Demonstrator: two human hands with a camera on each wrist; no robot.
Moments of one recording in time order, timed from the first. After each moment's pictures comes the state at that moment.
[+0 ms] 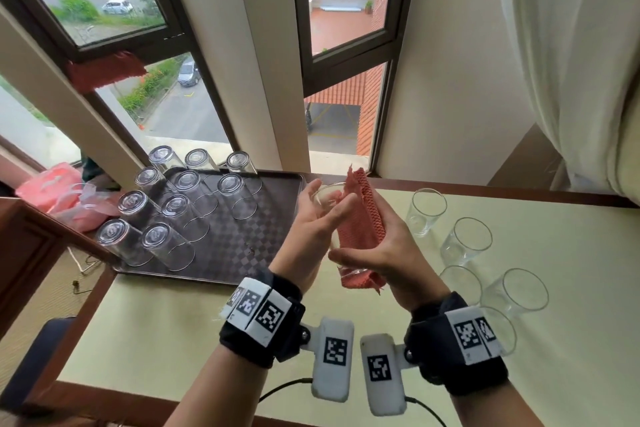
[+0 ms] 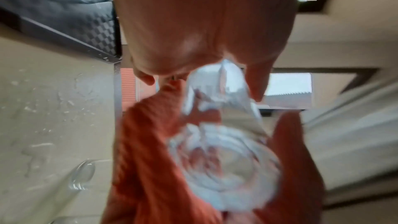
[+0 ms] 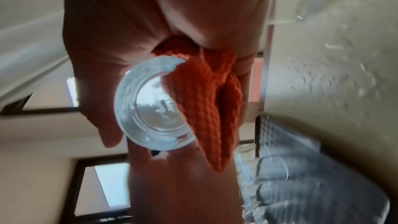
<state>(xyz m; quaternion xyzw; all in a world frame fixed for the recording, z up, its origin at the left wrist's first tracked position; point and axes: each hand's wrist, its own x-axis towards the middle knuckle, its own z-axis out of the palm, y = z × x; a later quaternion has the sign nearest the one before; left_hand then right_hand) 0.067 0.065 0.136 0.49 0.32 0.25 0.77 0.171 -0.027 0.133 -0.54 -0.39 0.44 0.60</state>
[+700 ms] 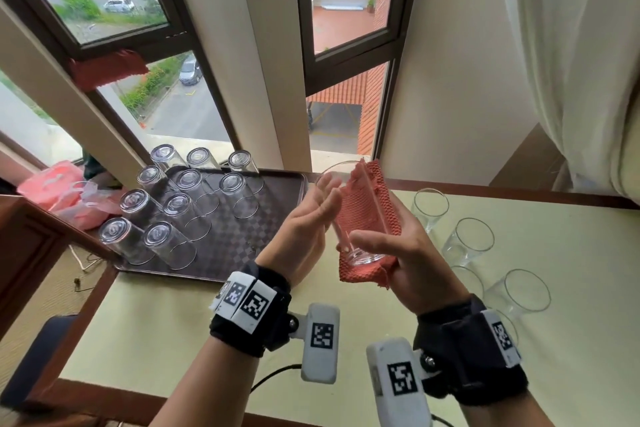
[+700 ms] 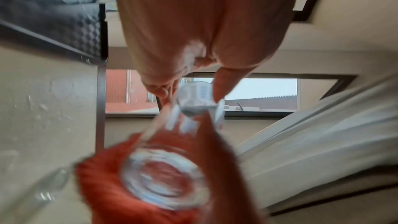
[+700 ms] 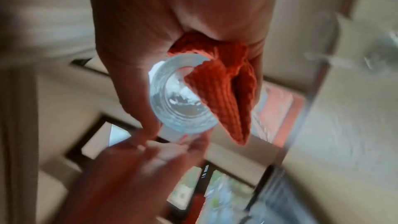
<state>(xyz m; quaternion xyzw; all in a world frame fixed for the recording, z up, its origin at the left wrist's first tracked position) 0.055 0.072 0.147 0.51 0.21 0.23 0.80 0.174 -0.035 0.148 -0.47 -0.33 0.52 0.64</state>
